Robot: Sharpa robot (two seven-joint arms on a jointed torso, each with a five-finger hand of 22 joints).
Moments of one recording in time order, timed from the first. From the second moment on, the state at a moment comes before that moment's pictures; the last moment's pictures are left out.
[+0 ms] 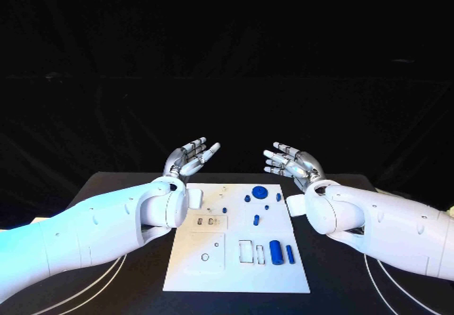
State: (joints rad) left arm 1.13 -0.65 -0.03 1.38 0.00 -0.58 0.47; left_hand 1.31 -0.14 0.01 0.28 0.14 0.42 0.15 0.04 0.04 0.39 0.22 0.03 0.04 0.45 0.20 0.04 0.05 0.09 0.31 0.28 0.04 0.04; right arm 1.12 -0.73 -0.03 1.42 -0.10 -0.50 0.39; right_hand 1.17 0.12 0.02 -0.14 0.19 0.39 0.15 0.03 0.04 0.56 0.24 0.05 0.05 0.62 0.22 0.05 0.05 0.12 0.65 0.28 0.07 0.07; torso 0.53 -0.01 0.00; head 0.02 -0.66
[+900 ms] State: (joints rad) left arm 1.14 -0.78 -0.01 1.50 -0.04 -0.51 0.45; left_hand 1.45 -0.06 0.08 0.17 0.14 0.96 0.21 0.12 0.07 1.03 0.16 0.12 0.06 1.12 0.11 0.21 0.17 0.16 1.01 0.21 0.28 0.15; right arm 1.19 -0.76 -0.03 1.34 -0.74 -0.38 0.26; right_hand 1.26 0.10 0.13 -0.29 0.22 0.93 0.22 0.07 0.06 1.06 0.16 0.09 0.06 1.19 0.10 0.12 0.08 0.18 1.02 0.21 0.24 0.11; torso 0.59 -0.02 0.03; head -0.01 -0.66
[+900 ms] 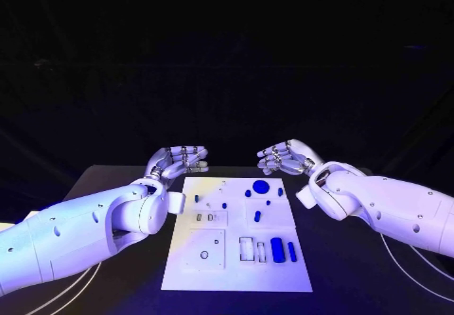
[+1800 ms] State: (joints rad) left arm 1.17 -0.89 0.00 1.71 -0.03 -0.45 0.42; left_hand 1.45 -0.04 0.08 0.15 0.14 1.00 0.20 0.11 0.07 1.09 0.14 0.11 0.06 1.19 0.08 0.22 0.22 0.16 1.09 0.19 0.30 0.16; right arm 1.23 -0.71 -0.01 1.31 -1.52 -0.27 -0.07; right_hand 1.21 0.01 0.22 -0.28 0.21 1.03 0.16 0.07 0.07 1.19 0.08 0.07 0.07 1.47 -0.01 0.71 0.51 0.15 1.29 0.08 0.94 0.65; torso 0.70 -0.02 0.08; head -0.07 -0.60
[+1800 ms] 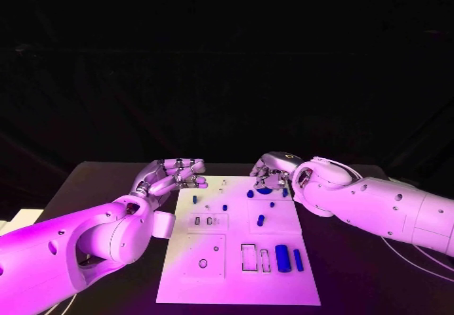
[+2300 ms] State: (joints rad) left arm 1.17 -0.89 0.00 1.73 -0.02 -0.44 0.41; left_hand 1.45 -0.05 0.08 0.15 0.14 1.00 0.20 0.11 0.07 1.09 0.14 0.10 0.06 1.20 0.09 0.22 0.22 0.16 1.10 0.19 0.30 0.16; right arm 1.24 -0.70 -0.01 1.31 -1.62 -0.19 -0.09; right_hand 1.20 0.01 0.25 -0.28 0.21 1.03 0.16 0.07 0.07 1.18 0.09 0.07 0.07 1.47 -0.01 0.91 0.70 0.14 1.28 0.10 1.13 0.86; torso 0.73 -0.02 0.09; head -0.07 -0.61
